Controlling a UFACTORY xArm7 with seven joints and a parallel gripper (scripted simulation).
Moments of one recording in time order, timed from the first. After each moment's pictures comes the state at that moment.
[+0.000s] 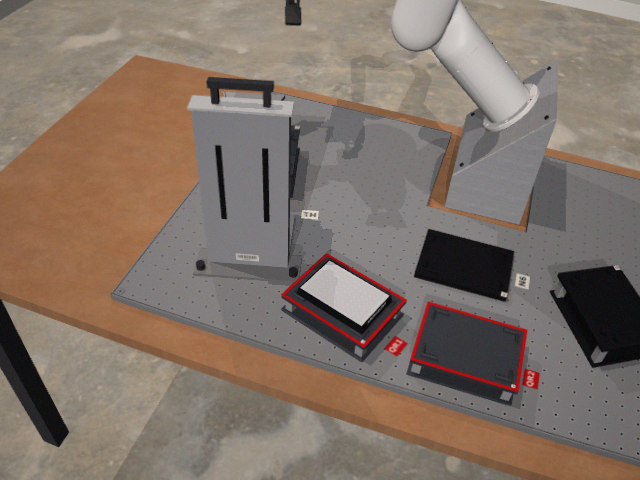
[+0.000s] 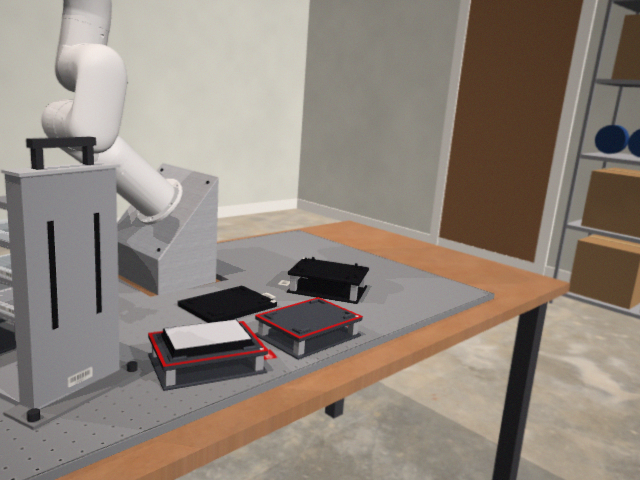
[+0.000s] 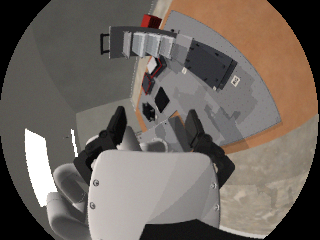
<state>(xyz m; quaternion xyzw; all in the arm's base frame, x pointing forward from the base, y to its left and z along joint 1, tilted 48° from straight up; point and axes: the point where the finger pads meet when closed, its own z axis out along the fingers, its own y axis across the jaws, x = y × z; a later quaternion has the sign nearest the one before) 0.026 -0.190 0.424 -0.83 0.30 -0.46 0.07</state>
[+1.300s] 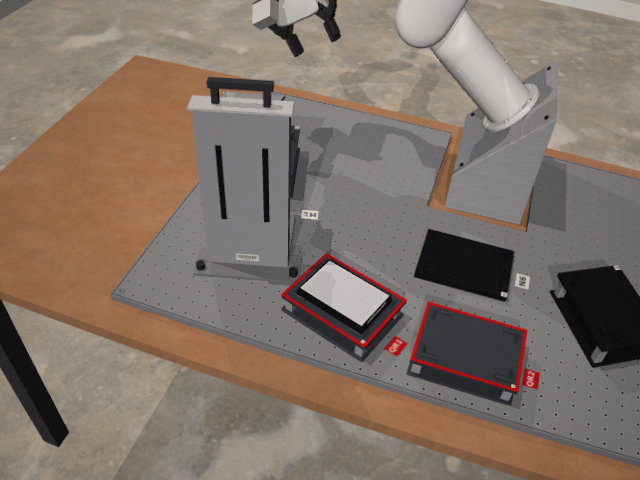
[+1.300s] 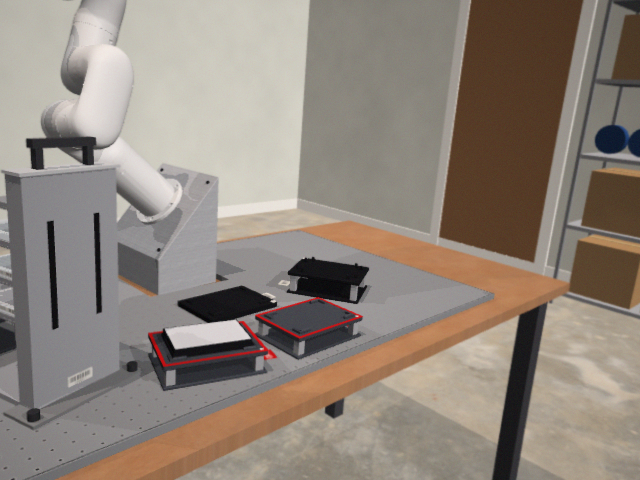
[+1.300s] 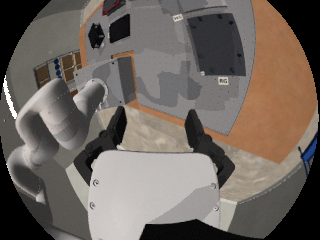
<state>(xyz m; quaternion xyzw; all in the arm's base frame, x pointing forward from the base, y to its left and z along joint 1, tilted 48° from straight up) 0.034 -0.207 0.347 -0.99 0.03 -0.09 -0.13</state>
